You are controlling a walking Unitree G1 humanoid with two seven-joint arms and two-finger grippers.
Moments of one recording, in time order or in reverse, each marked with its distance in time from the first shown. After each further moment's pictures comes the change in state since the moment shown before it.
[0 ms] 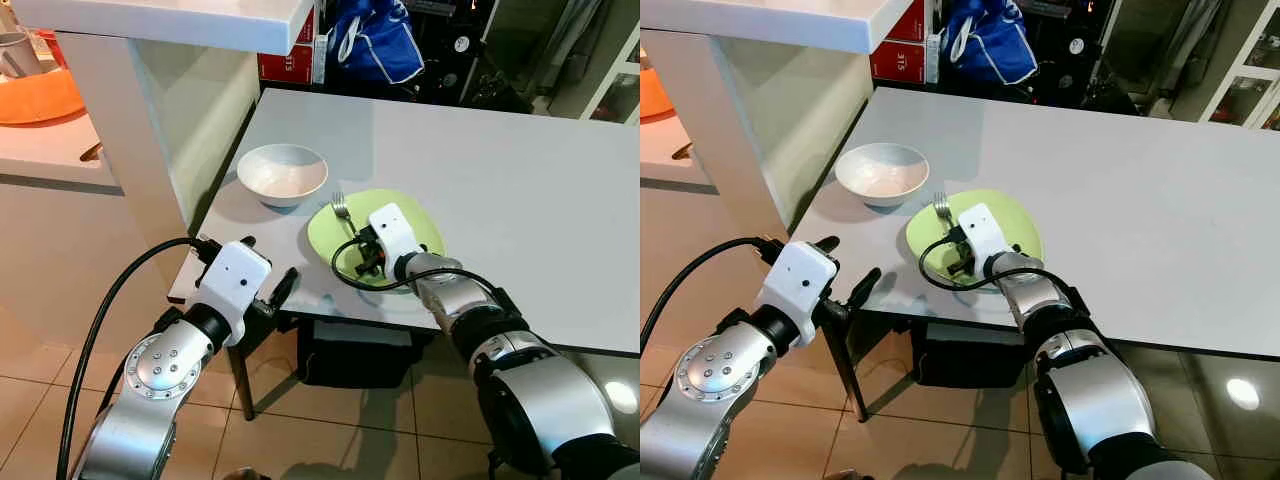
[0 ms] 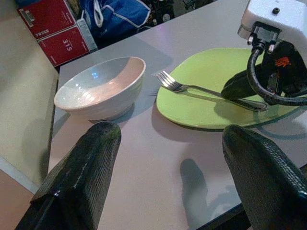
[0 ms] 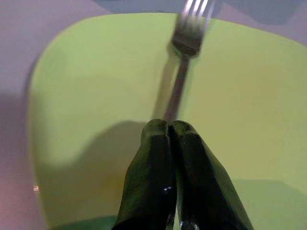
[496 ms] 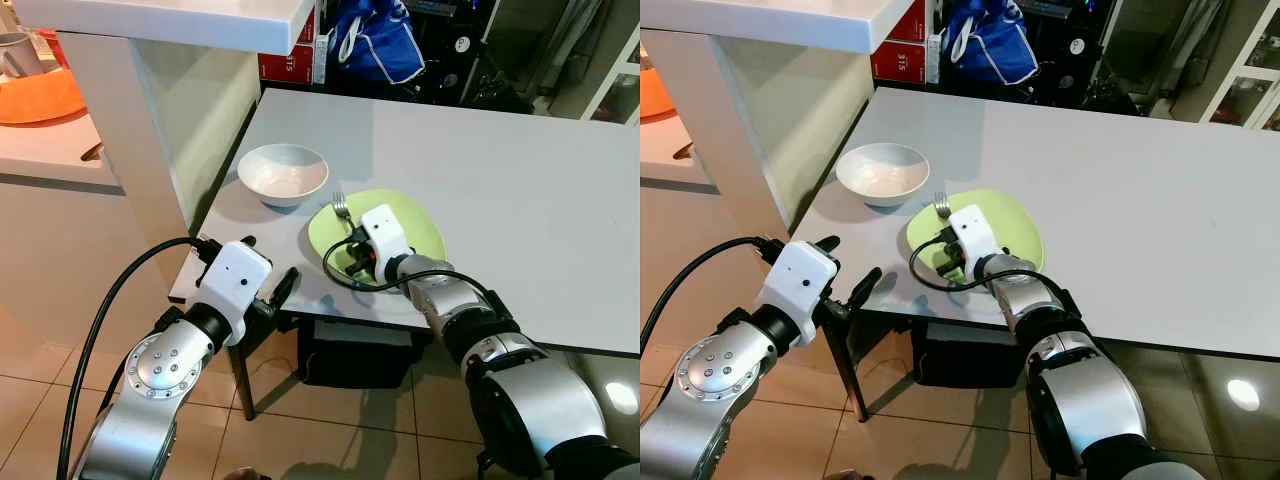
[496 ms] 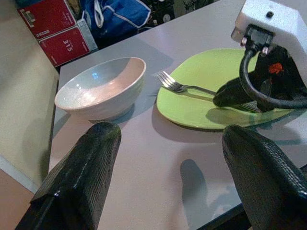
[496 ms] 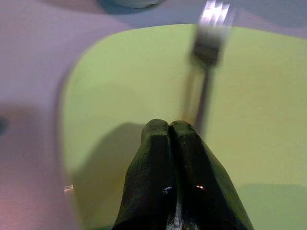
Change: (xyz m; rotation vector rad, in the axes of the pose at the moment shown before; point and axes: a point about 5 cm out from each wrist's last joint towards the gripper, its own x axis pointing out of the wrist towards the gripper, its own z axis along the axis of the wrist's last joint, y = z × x) left arm 0.000 0.000 0.001 0.000 -0.003 -0.001; right arm 0.002 0.005 0.002 0.058 -0.026 -0.001
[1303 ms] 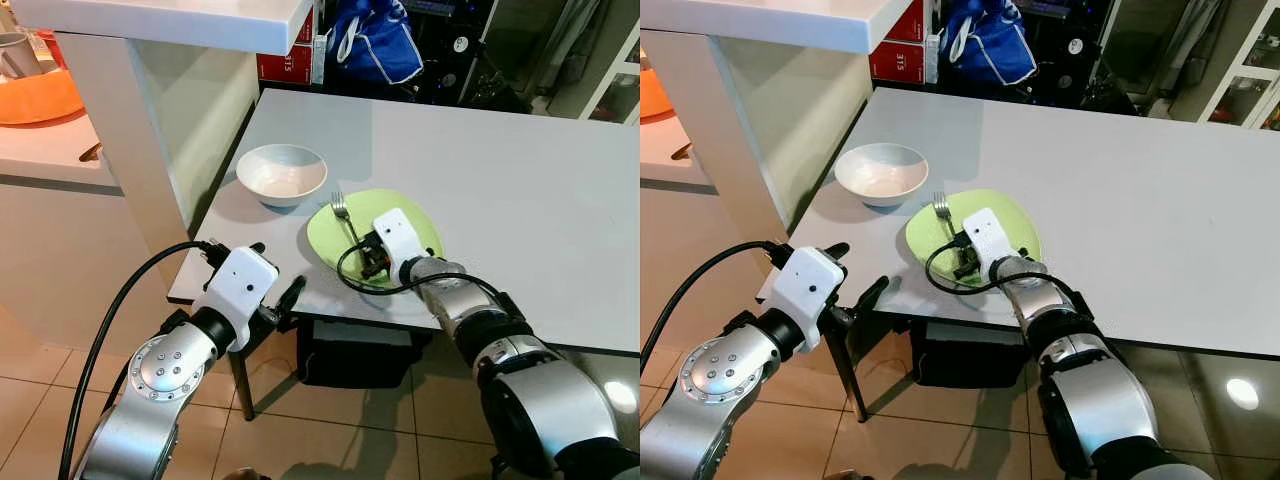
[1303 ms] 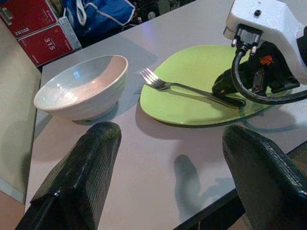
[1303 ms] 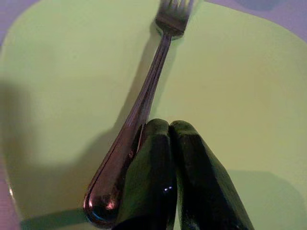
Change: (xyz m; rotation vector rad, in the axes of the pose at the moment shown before) left arm 0.000 -0.006 -0.002 -0.003 0.012 -0.063; right arm -0.005 -0.012 -0.011 -0.086 0.056 -0.050
